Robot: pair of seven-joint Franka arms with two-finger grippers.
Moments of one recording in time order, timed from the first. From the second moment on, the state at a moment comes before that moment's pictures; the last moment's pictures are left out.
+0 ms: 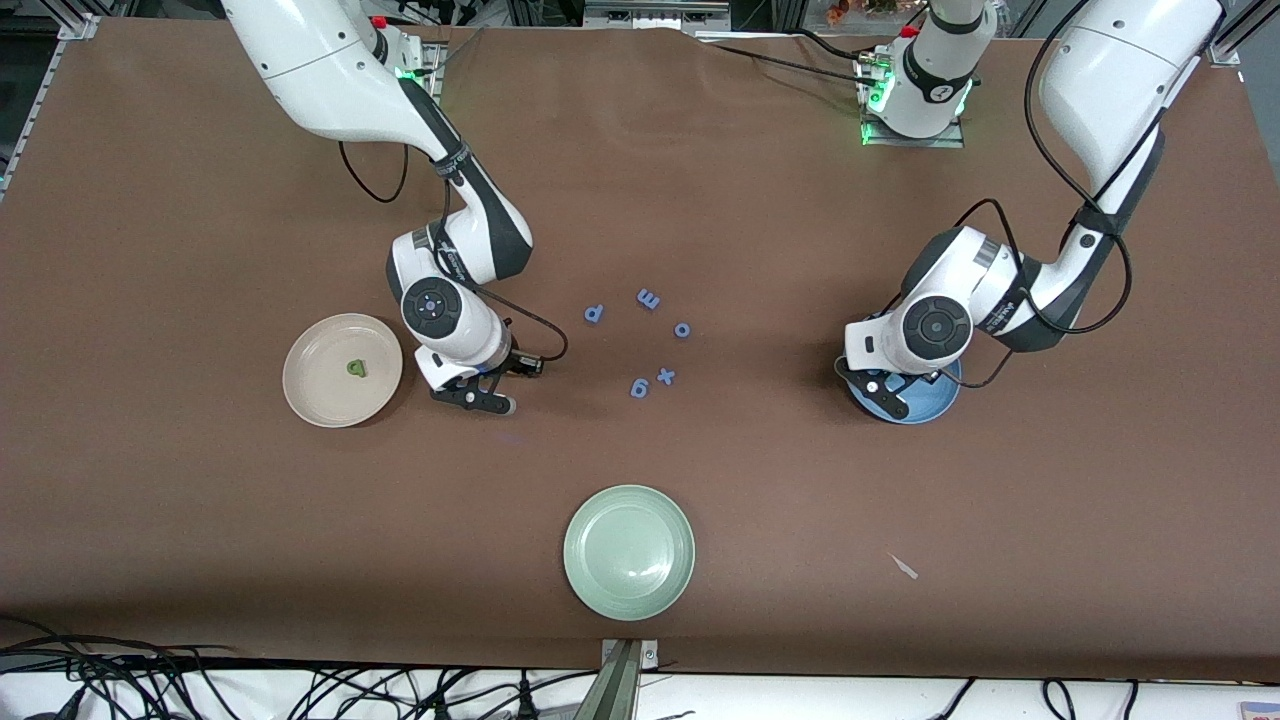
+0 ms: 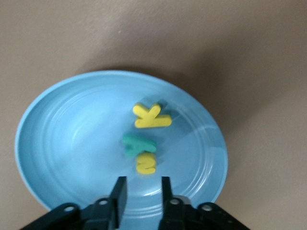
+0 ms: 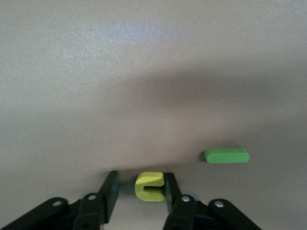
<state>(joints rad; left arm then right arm) 0.23 0.56 -0.53 -1.91 0.47 2.02 0.14 0.45 0.66 0.04 -1.81 0.10 2.41 0.62</state>
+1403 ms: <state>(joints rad) 0.25 0.44 -0.50 -1.45 0.19 1.64 0.13 0.28 0.58 0.00 -1.68 0.10 2.04 0.30</state>
